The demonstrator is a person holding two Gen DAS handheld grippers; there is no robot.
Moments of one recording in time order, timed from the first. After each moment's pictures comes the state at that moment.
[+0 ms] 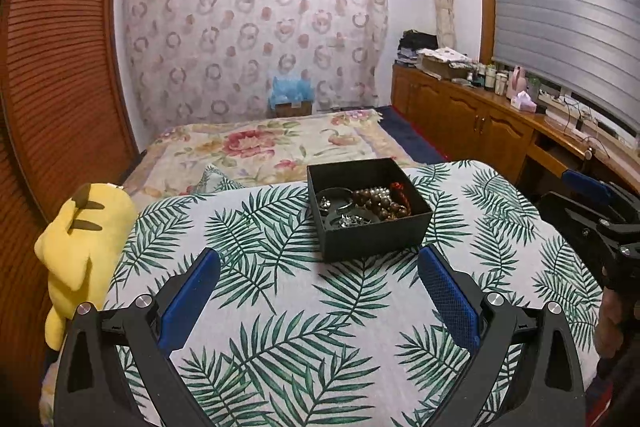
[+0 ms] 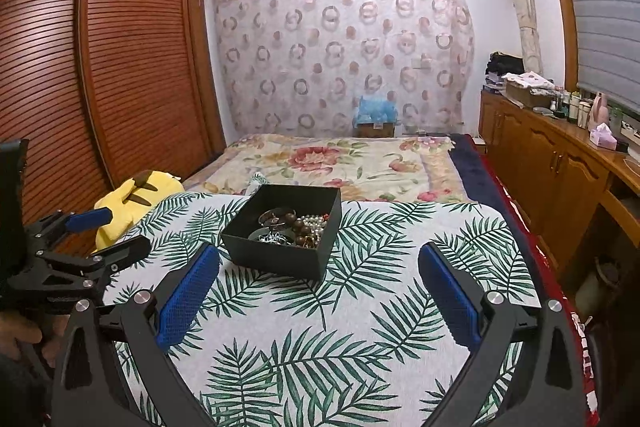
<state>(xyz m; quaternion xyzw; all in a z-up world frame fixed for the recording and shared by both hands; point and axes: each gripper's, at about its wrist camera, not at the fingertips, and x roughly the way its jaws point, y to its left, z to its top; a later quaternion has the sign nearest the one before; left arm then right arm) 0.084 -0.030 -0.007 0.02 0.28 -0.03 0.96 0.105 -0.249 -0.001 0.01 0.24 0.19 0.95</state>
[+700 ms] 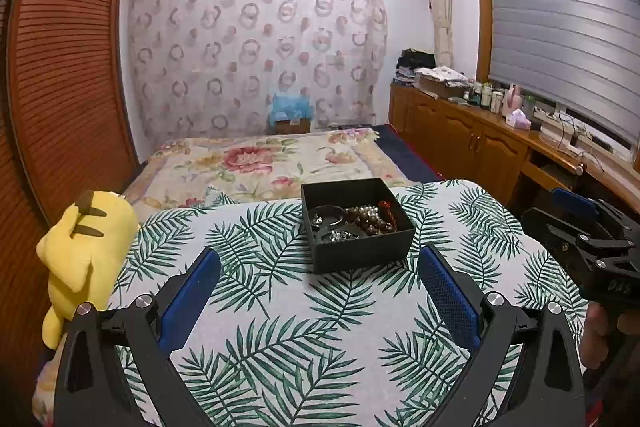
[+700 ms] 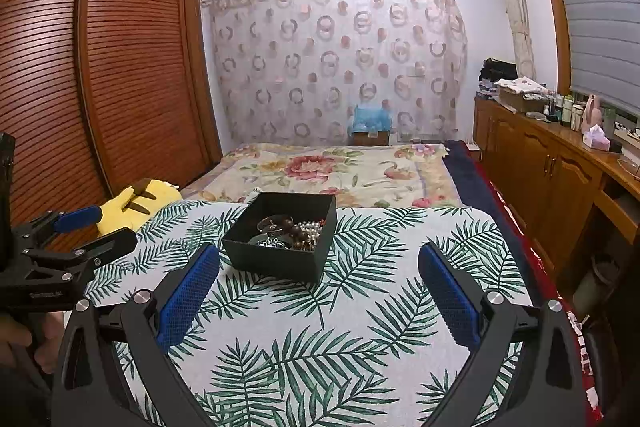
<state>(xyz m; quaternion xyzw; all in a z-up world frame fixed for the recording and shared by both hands) 0.061 -0.037 0.008 0.01 0.25 -0.03 0.97 0.086 -0.255 0.006 0.01 0.22 0.18 0.96</state>
